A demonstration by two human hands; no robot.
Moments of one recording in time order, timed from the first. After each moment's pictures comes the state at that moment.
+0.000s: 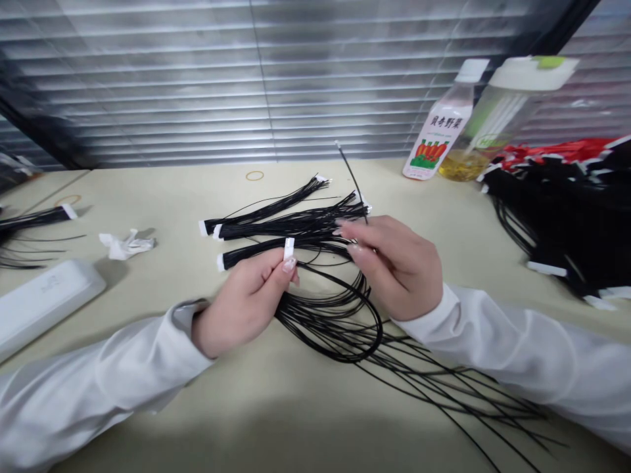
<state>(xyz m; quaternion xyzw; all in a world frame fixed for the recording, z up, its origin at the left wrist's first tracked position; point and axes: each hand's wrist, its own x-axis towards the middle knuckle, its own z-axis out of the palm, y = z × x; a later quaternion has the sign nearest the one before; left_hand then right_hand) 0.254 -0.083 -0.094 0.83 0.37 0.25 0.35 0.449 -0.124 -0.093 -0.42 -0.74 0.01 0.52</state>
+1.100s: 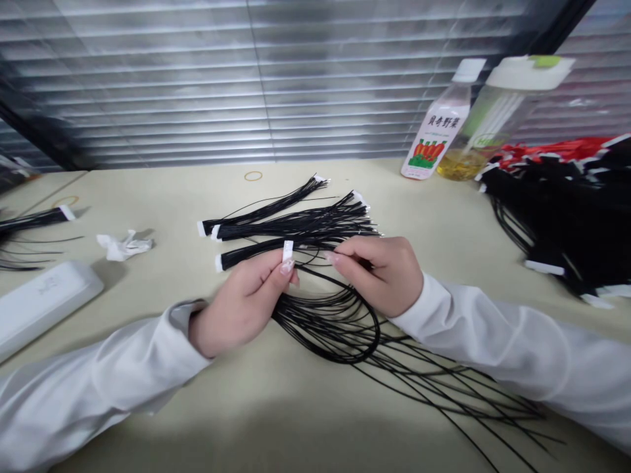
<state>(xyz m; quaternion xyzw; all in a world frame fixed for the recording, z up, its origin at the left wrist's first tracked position) 0.252 -0.083 -0.094 0.83 0.35 0.24 0.36 0.446 -0.120 -0.097 -0.48 -0.76 0.07 0.44</state>
